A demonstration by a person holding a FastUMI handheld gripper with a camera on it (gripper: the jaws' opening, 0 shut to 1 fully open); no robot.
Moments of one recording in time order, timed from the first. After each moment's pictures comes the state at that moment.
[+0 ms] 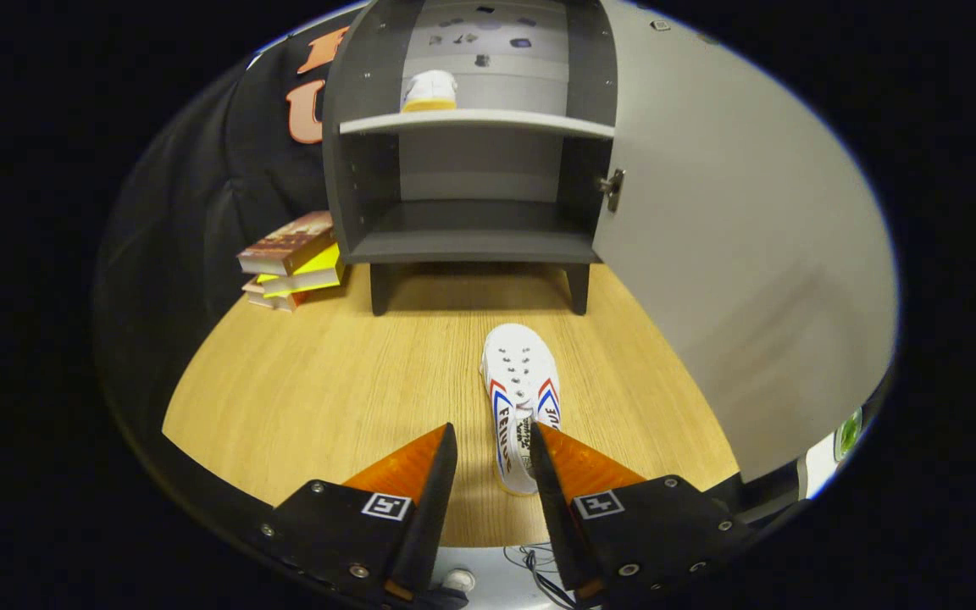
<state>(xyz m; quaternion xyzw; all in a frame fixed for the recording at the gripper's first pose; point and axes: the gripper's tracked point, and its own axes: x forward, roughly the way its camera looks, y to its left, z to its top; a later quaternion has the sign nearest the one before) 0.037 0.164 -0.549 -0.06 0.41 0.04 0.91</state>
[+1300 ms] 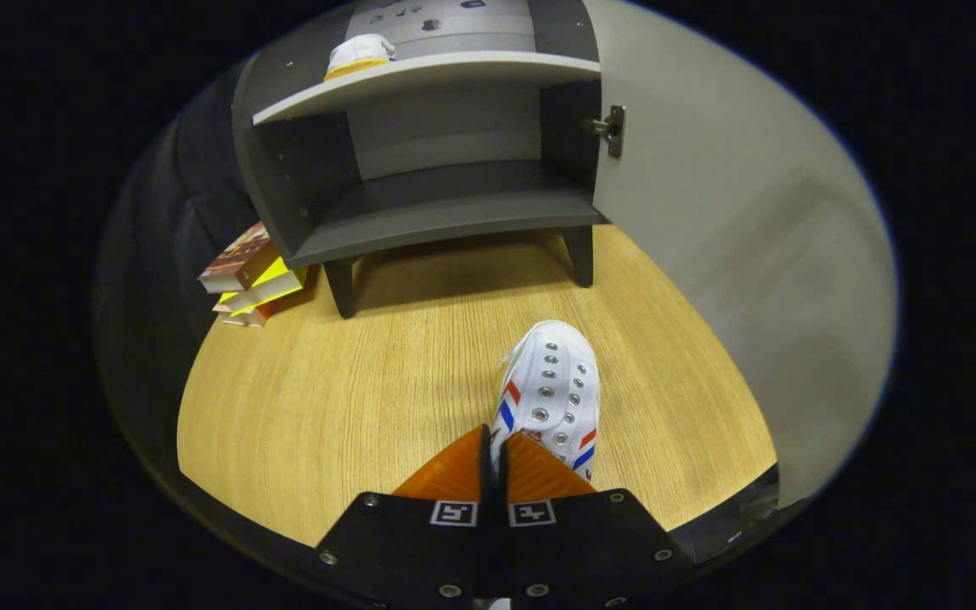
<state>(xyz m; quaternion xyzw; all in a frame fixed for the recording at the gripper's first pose) 0.077 0.158 -0.551 0.00 0.45 0.03 0.89</state>
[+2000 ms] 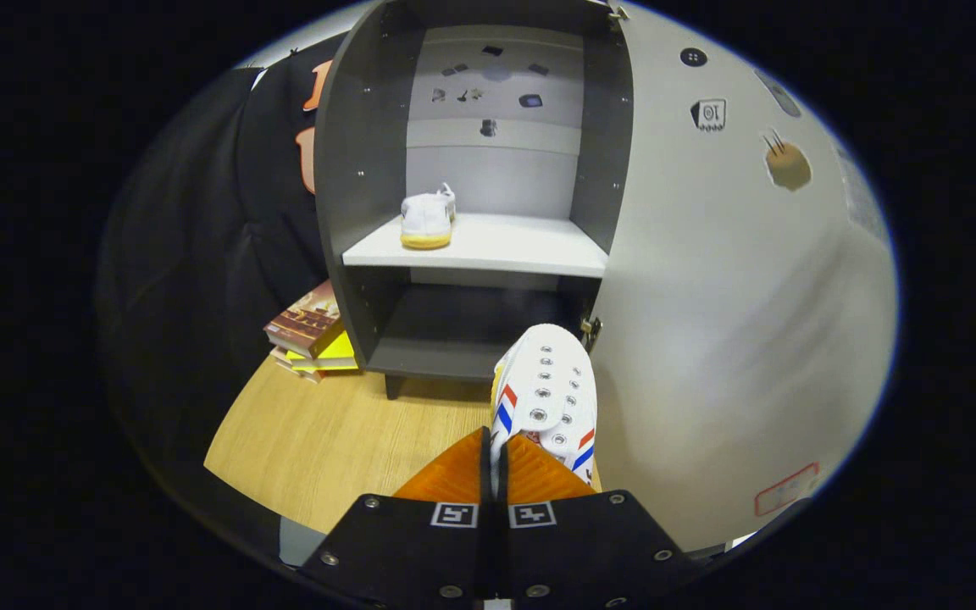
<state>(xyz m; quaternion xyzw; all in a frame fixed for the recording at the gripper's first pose) 0.118 0.158 -0.339 -0.06 0.34 0.09 0.94</state>
